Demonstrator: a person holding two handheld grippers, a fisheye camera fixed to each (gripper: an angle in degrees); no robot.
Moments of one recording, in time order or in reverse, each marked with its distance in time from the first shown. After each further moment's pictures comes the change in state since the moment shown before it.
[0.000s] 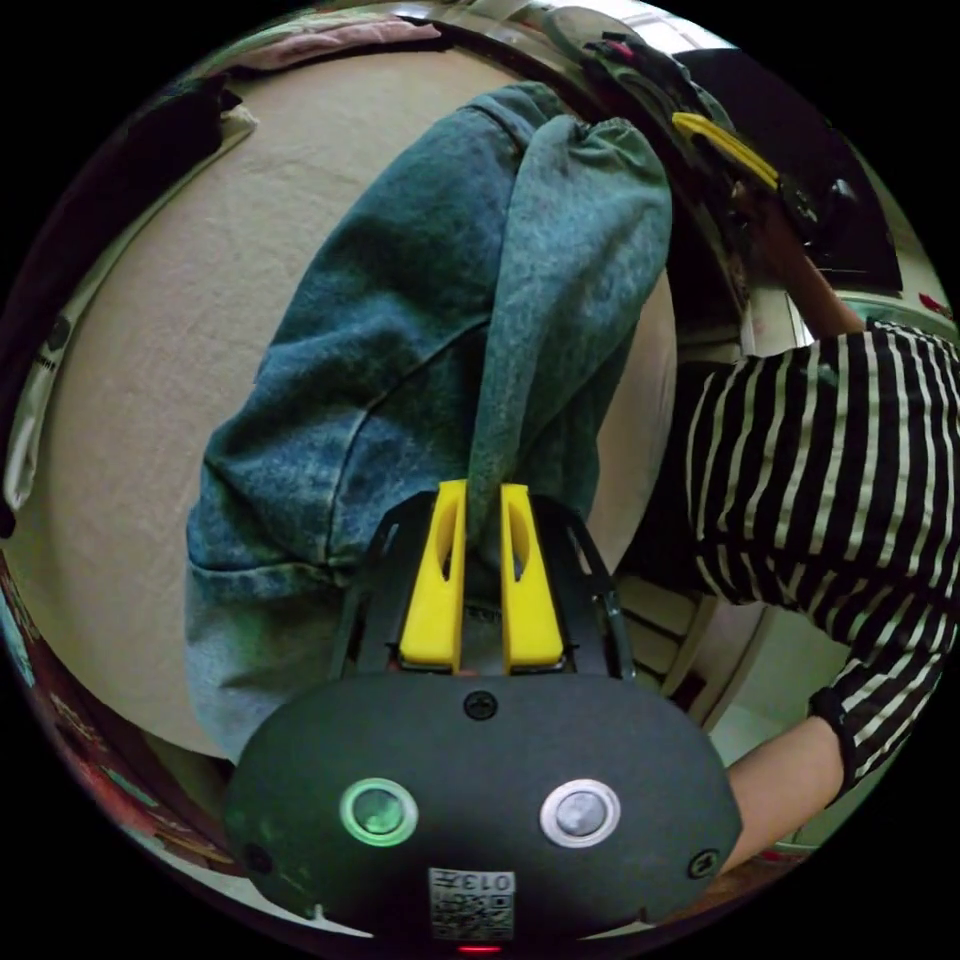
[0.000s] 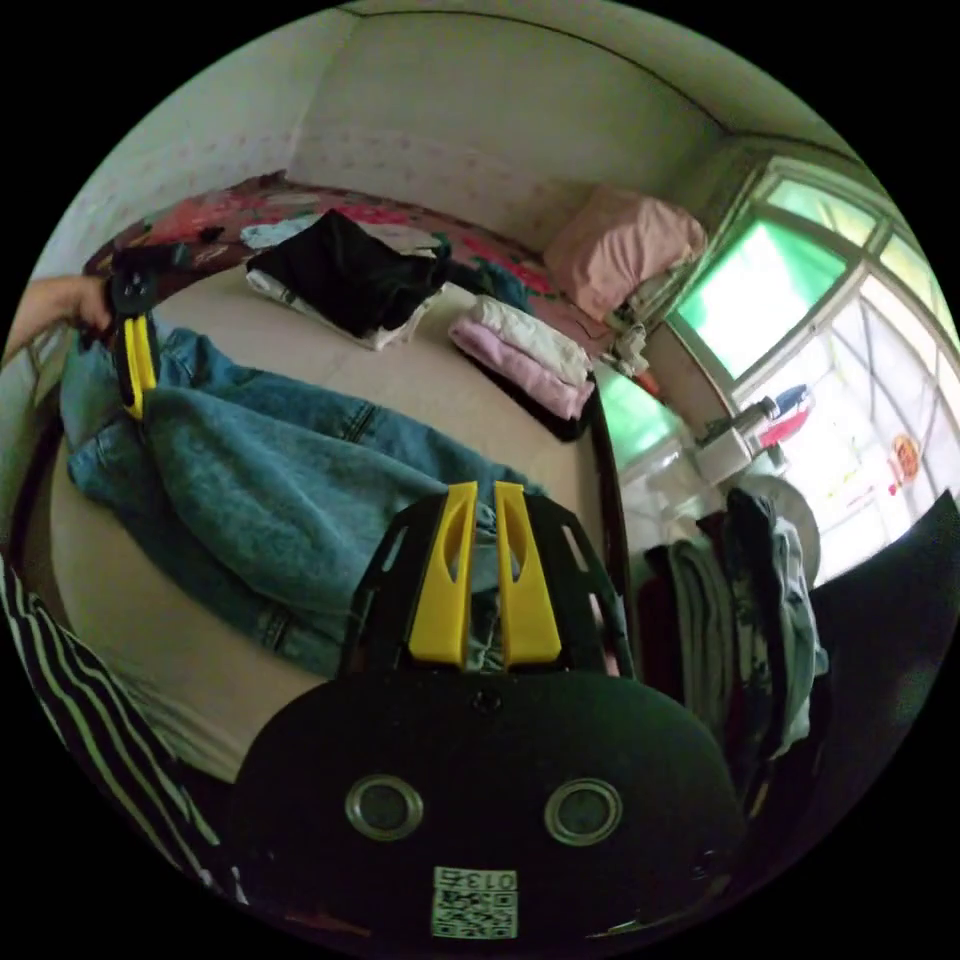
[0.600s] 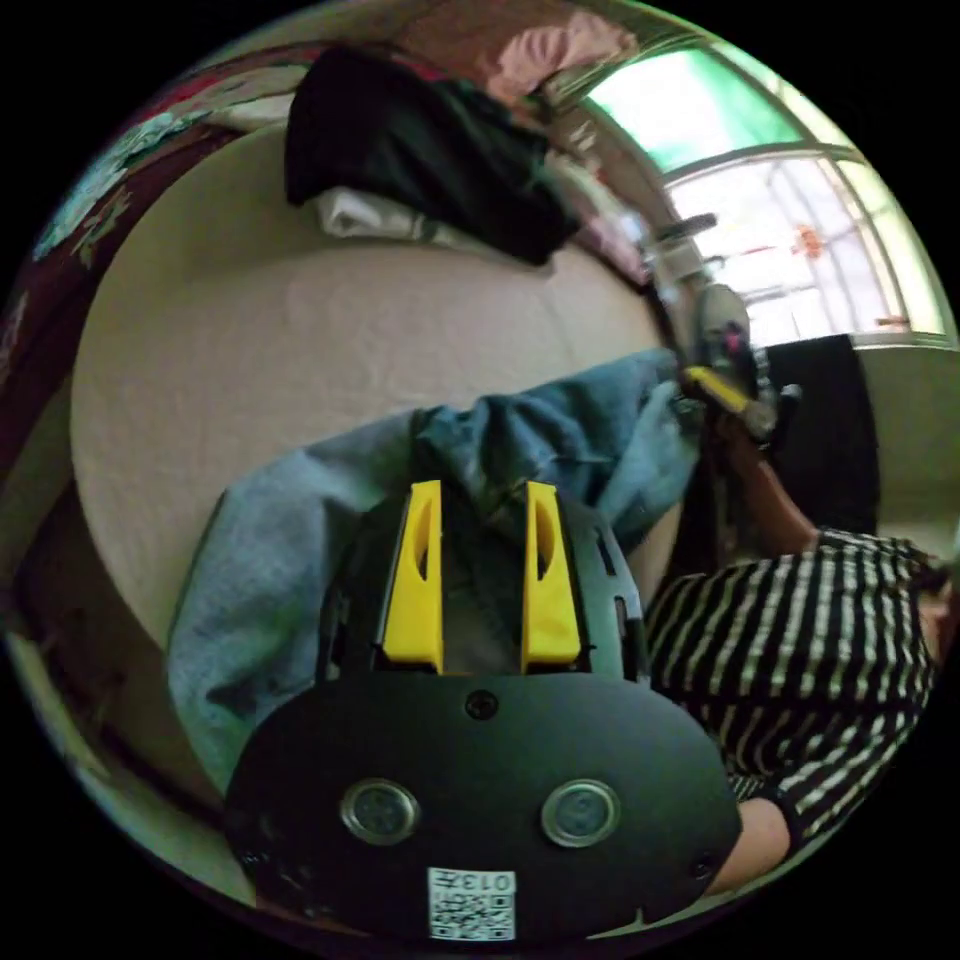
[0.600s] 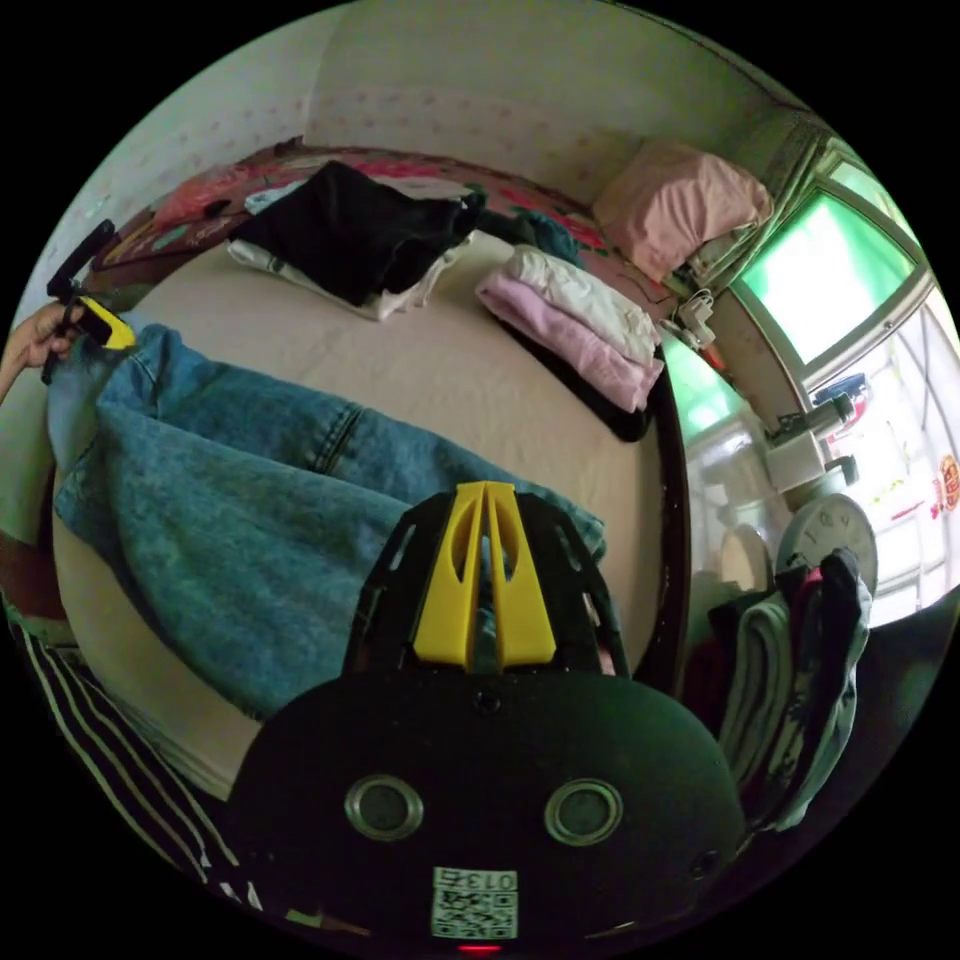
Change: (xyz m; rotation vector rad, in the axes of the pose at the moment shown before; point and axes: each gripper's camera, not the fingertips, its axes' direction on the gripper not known) left arm -0.075 0.138 -0.026 0.557 0.076 -0.580; right arm -0.017 -0.078 0.101 -0.123 -0.137 -0.058
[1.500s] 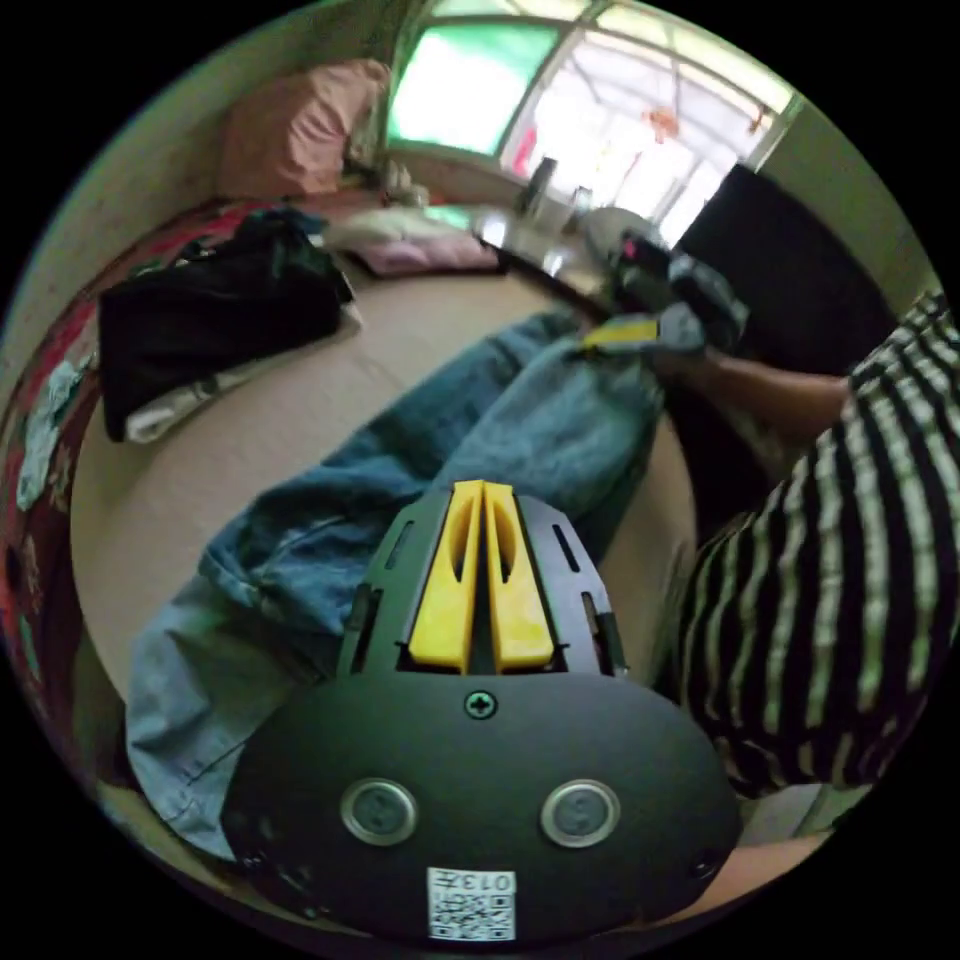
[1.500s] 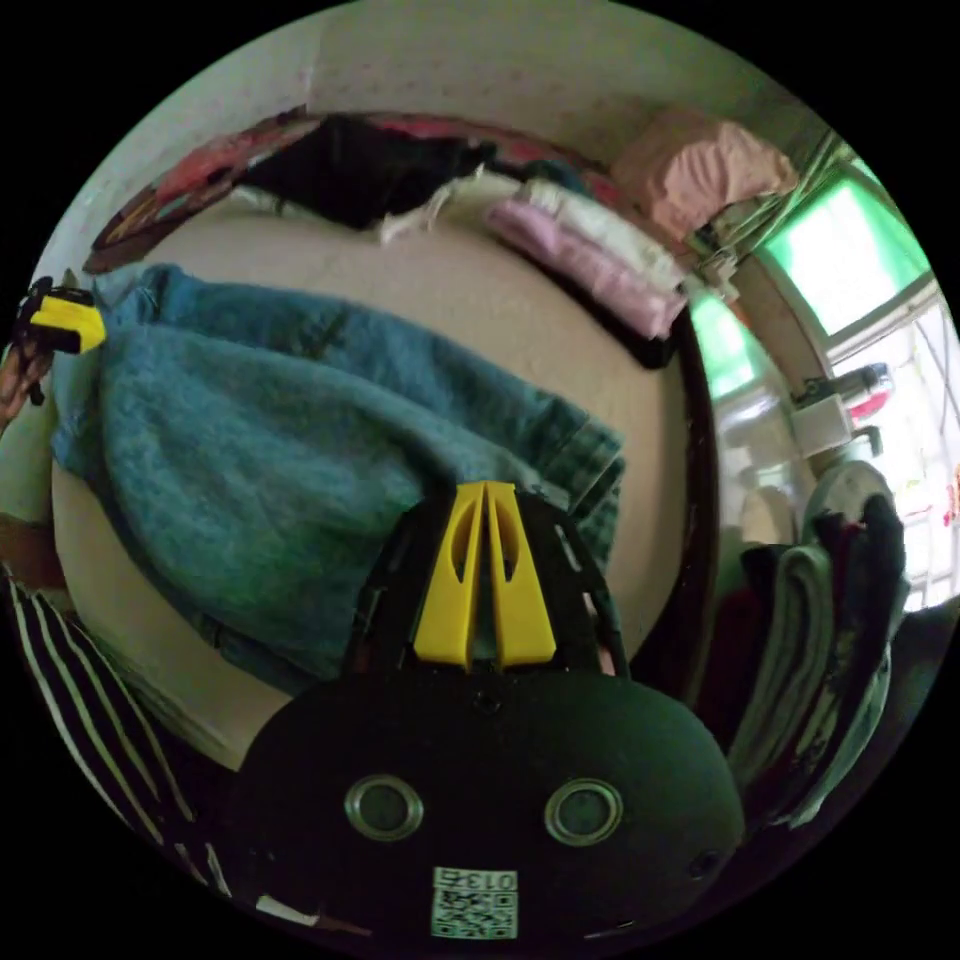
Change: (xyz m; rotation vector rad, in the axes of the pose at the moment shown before) left arm 0.207 0.156 0.131 0.168 -0.200 0.467; right arm -0.009 -0.011 0.023 -0.099 -0.034 -0.021
